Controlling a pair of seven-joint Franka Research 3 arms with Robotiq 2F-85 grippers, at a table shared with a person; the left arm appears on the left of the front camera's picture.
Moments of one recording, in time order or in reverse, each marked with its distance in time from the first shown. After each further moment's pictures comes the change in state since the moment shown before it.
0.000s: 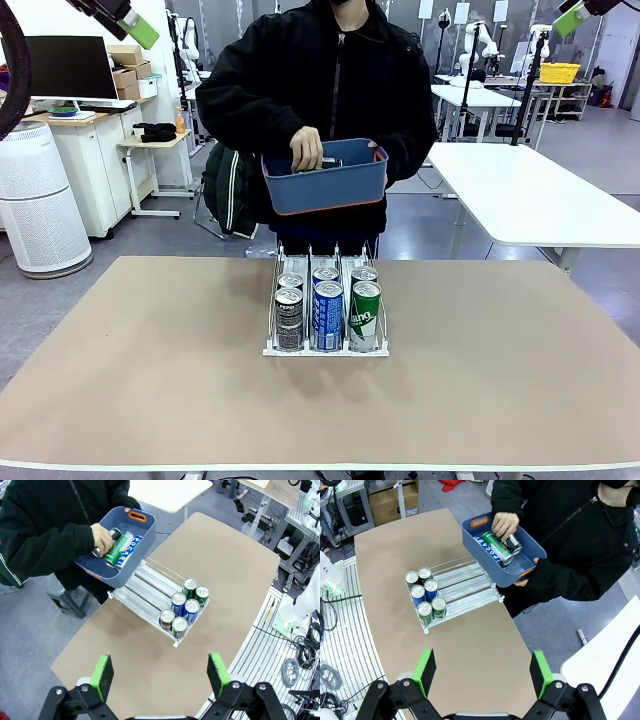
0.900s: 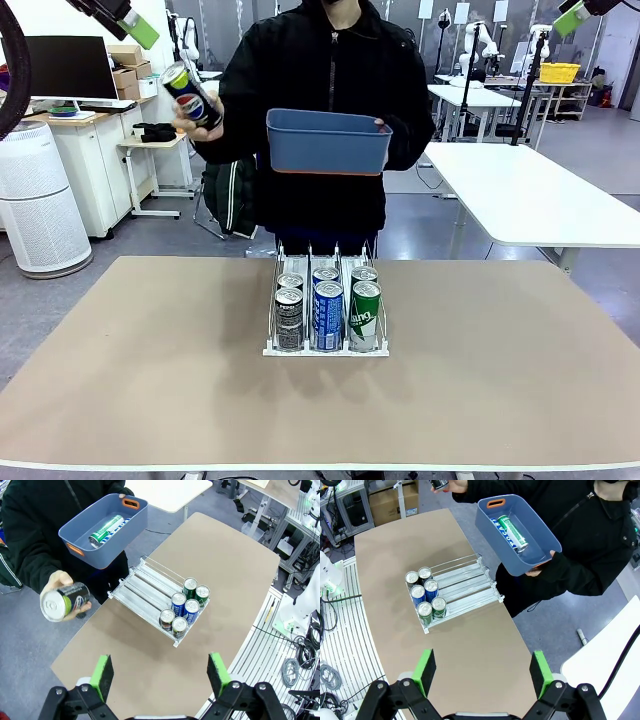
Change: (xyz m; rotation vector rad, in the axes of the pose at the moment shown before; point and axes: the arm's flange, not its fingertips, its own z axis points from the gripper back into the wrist) left arm 0.000 0.000 0.000 0.000 0.000 0.000; right arm 0.000 0.000 0.000 0.000 0.000 0.000
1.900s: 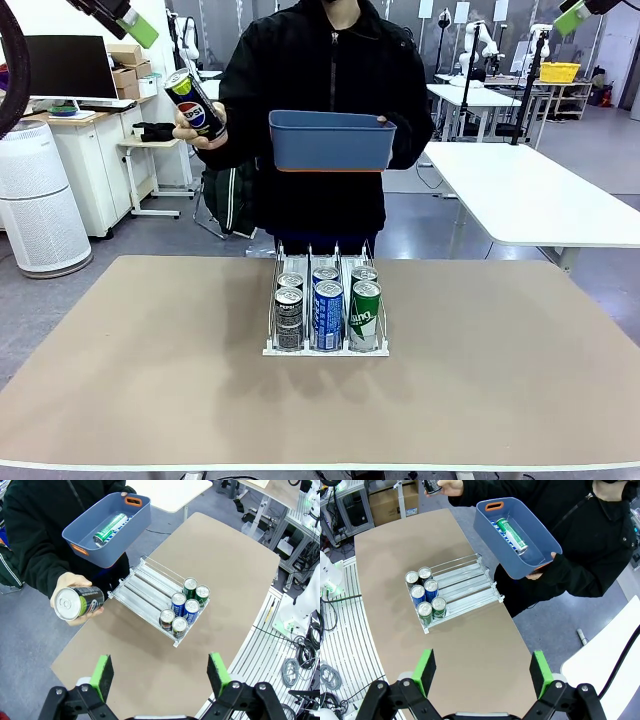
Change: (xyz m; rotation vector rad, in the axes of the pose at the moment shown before) left arm 0.000 0.000 0.000 0.000 0.000 0.000; right arm 0.000 0.000 0.000 0.000 0.000 0.000
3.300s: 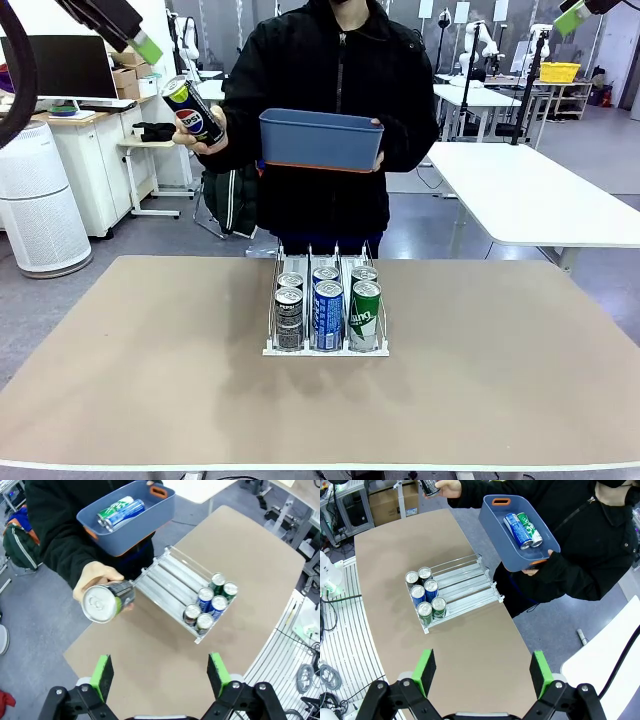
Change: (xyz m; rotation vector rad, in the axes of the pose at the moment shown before) left arm 0.000 0.037 -0.034 0.104 0.069 0.048; right arm 0.000 0.000 0.000 0.000 0.000 0.000
